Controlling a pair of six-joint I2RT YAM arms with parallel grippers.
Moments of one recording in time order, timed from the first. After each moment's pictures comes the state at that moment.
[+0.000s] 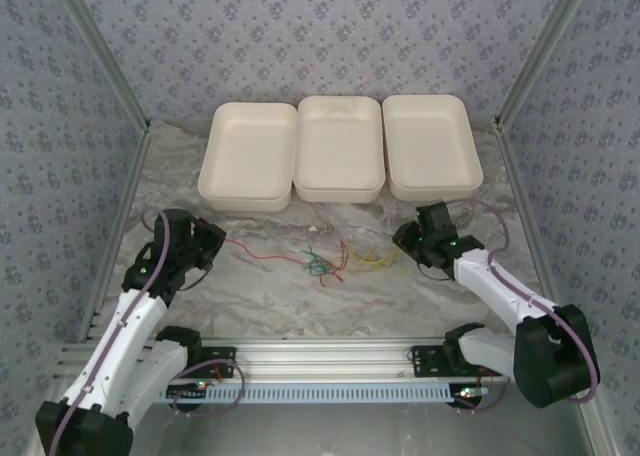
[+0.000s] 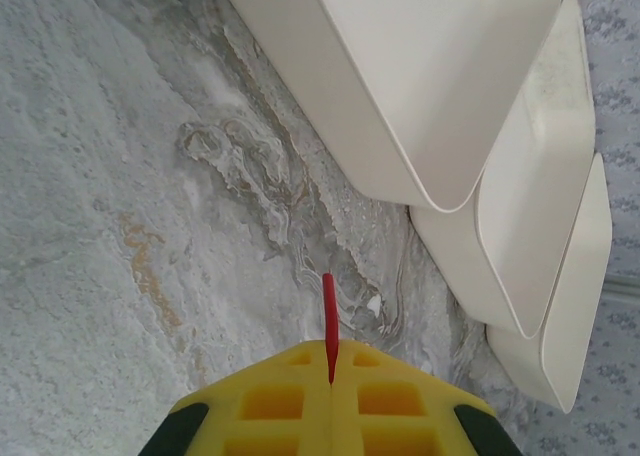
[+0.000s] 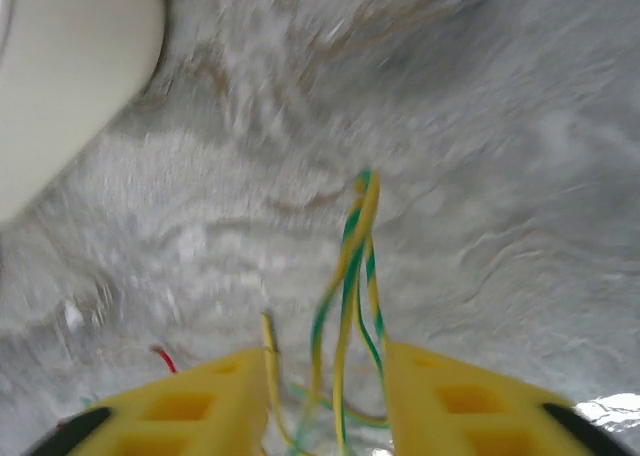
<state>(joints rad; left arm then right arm) -0.23 0.75 0.61 -0.55 0.12 -1.16 0.35 1.13 0.60 -0.38 -0.06 0.91</state>
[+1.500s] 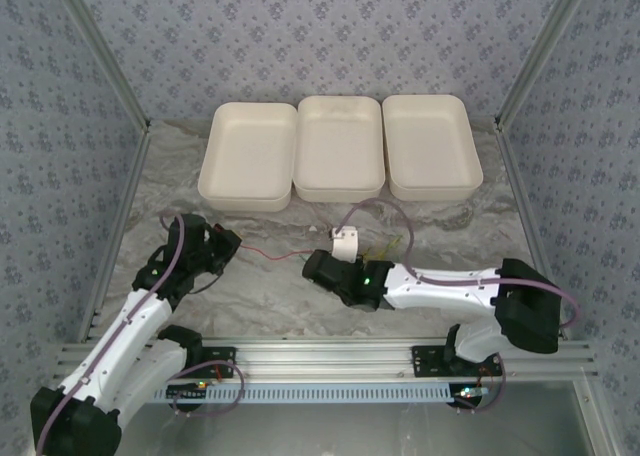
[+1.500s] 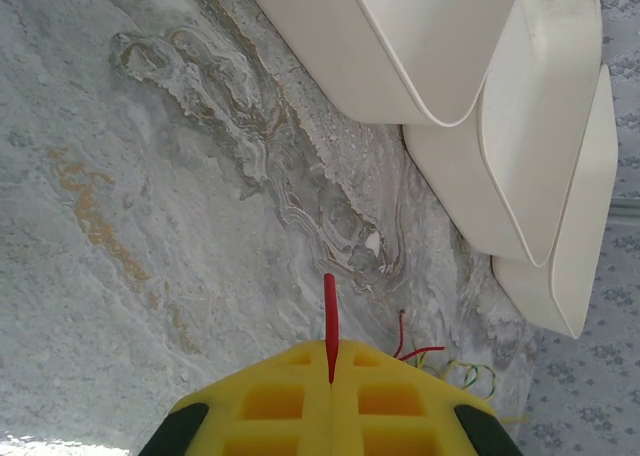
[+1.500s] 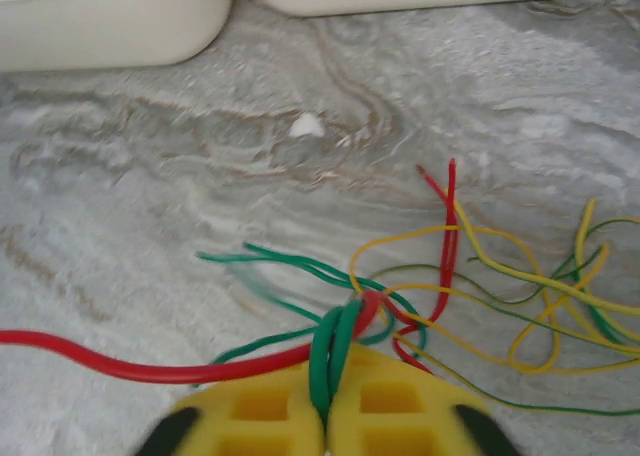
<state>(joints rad) -0.33 0.76 0.56 -0.48 0.14 -1.16 1.19 1.43 0.88 -0.40 0.63 0.99</state>
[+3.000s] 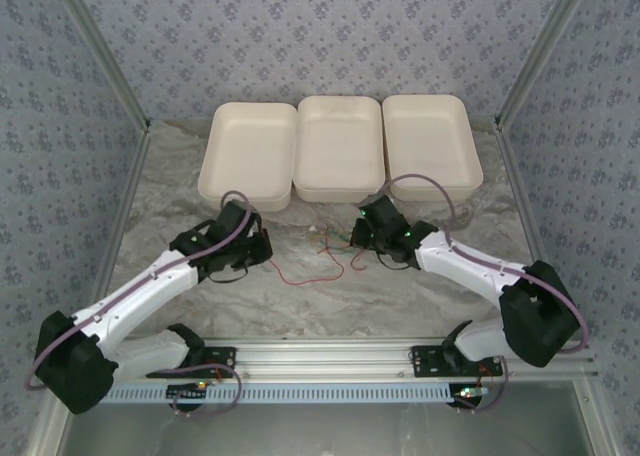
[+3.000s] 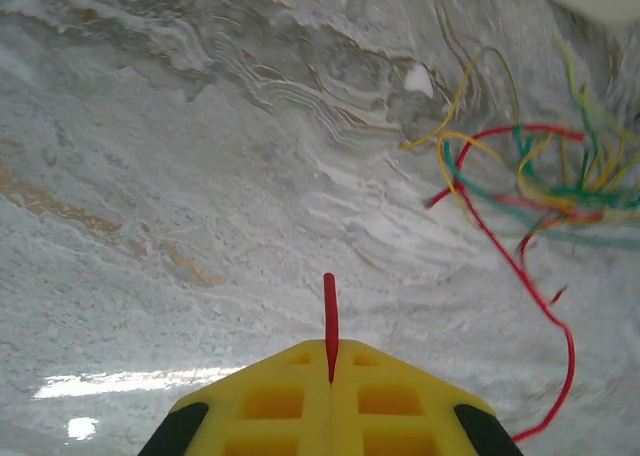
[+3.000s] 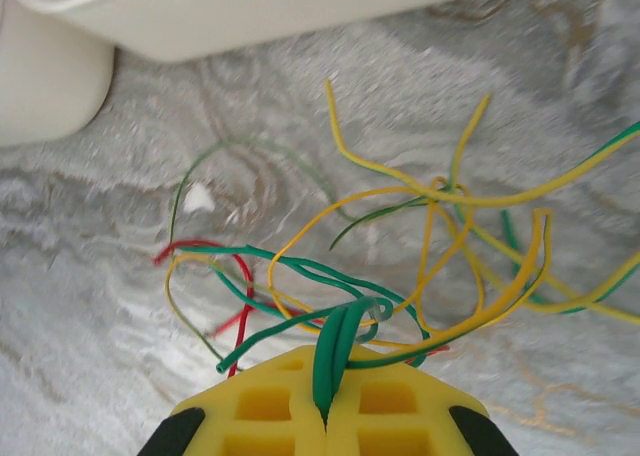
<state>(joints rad) -0.67 1.10 0.82 -0.68 0.01 -0.82 0.67 1.36 0.82 -0.33 0.10 0.76</state>
